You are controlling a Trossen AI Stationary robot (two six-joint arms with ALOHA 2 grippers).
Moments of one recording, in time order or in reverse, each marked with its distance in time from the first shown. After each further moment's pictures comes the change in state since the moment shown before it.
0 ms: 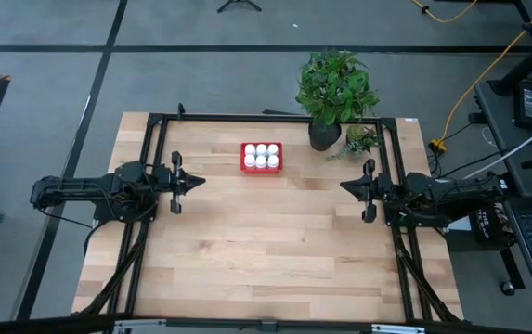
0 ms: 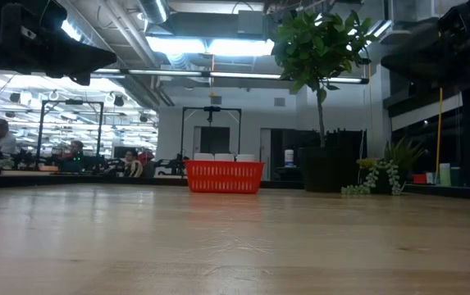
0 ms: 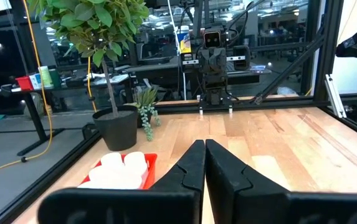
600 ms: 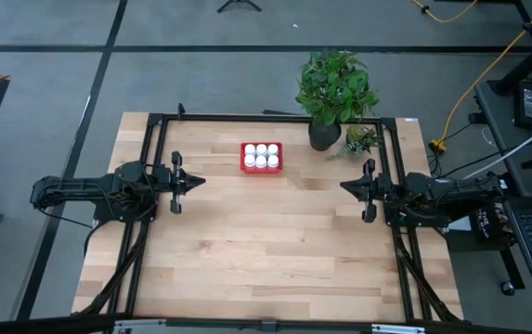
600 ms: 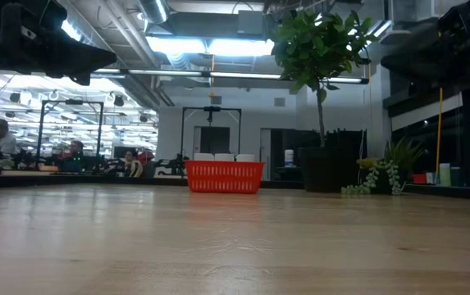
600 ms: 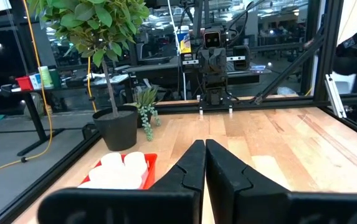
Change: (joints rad) left arm 0.000 0.000 0.000 0.000 0.000 0.000; right arm 0.000 0.000 0.000 0.000 0.000 0.000
